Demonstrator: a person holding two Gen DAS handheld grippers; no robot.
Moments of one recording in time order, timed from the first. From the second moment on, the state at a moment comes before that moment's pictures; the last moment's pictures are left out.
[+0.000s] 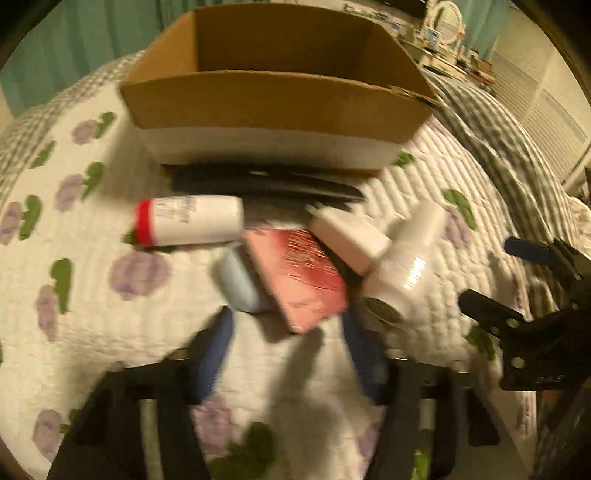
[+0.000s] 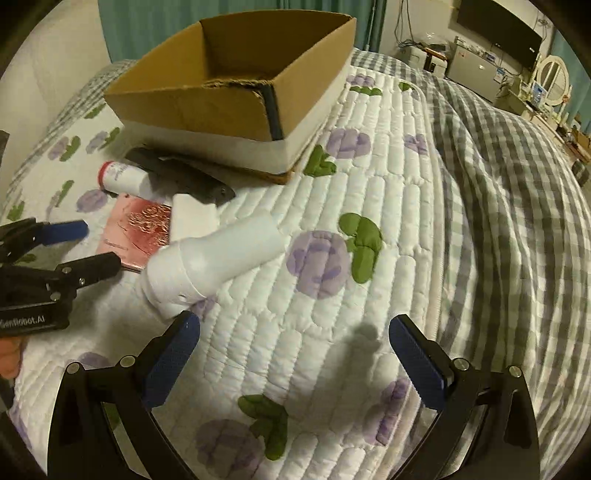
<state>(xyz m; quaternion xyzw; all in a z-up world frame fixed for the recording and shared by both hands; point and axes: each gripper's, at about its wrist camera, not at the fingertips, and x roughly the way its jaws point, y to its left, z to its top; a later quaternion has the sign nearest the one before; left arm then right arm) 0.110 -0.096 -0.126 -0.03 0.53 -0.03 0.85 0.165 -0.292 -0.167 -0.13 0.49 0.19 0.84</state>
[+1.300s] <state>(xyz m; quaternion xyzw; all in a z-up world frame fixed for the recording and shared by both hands) 0.124 -0.049 -0.063 -0.02 0.43 0.02 0.90 0.202 -0.231 -0.184 -0.05 0.54 0.20 0.82</state>
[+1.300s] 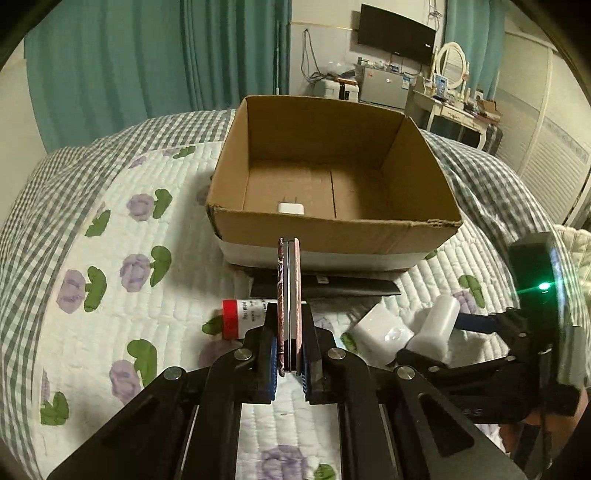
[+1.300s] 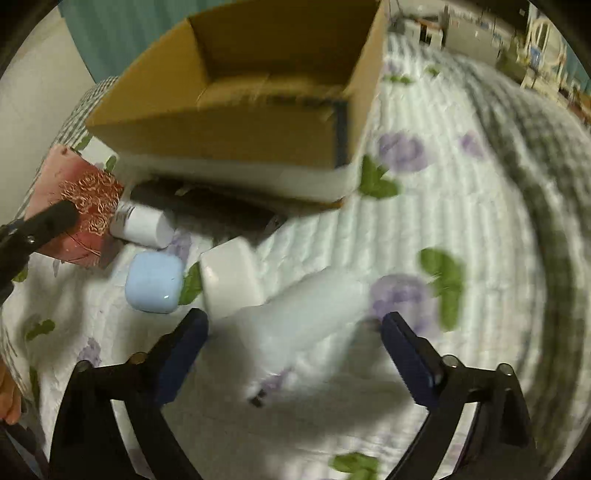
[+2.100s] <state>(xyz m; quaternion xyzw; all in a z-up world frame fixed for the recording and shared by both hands) 0.127 -0.032 0.015 0.00 0.37 -0.01 0.93 0.160 -0.194 -0.028 -0.16 0.37 0.23 0.88</state>
